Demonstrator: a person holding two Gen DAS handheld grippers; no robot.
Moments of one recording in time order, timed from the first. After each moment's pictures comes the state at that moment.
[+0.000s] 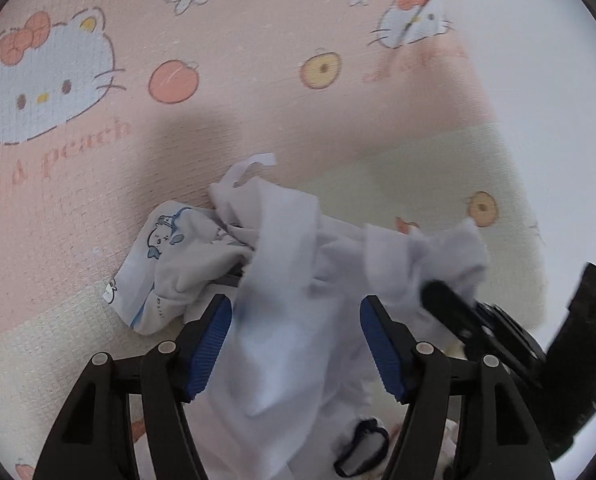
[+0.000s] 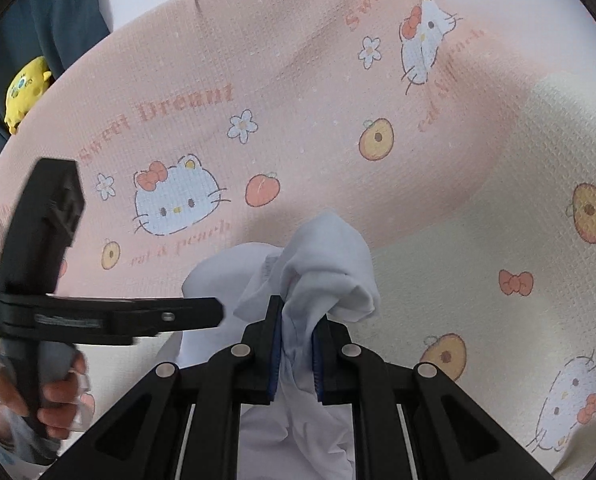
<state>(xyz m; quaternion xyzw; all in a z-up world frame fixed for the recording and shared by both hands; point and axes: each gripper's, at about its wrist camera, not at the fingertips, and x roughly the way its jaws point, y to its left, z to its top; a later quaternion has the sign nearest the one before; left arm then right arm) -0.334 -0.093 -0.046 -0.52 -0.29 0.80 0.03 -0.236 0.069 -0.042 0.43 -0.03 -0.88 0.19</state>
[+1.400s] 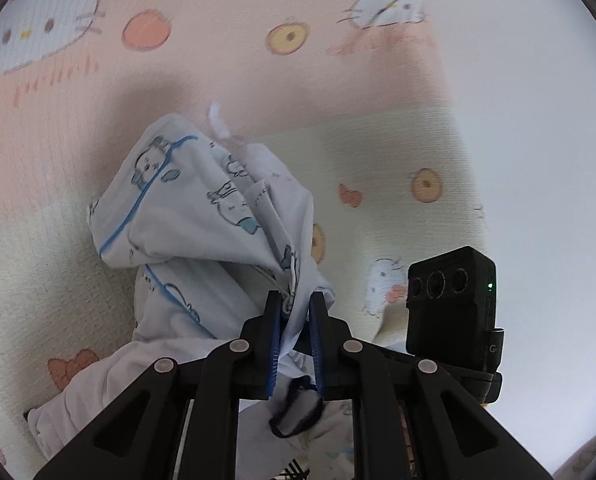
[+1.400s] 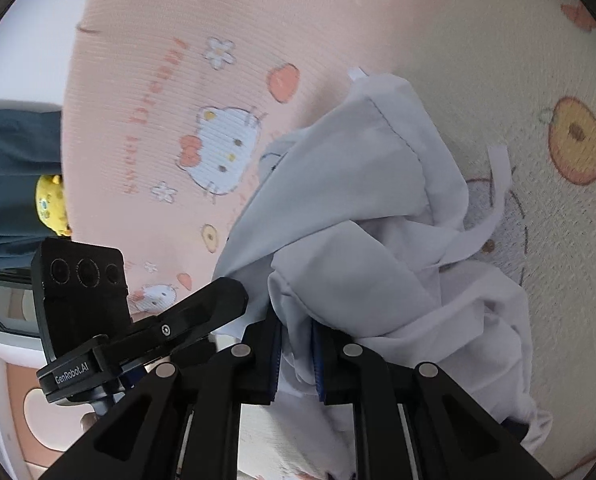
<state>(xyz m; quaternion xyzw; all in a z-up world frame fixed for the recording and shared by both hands) -0.280 -0.086 -0.031 -0.51 -0.38 0.76 0.14 -0.223 0.077 -0.128 0.58 -0.35 -0.68 0.28</state>
